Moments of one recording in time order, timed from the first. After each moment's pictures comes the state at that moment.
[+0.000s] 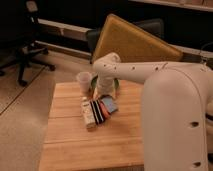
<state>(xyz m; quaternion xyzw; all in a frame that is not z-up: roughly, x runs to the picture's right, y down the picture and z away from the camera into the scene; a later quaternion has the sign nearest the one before) -0.006 0.054 0.836 -0.27 0.18 0.62 0.71</state>
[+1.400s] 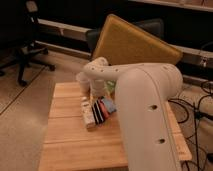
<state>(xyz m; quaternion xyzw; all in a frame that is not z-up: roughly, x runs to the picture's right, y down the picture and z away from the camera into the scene) -0.028 0.088 0.881 -0.29 0.25 0.54 0.75</state>
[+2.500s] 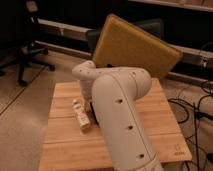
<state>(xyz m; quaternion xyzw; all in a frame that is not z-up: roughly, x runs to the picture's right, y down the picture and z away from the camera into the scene) -0.086 0.106 0.921 -0.34 0.27 0.47 0.77</state>
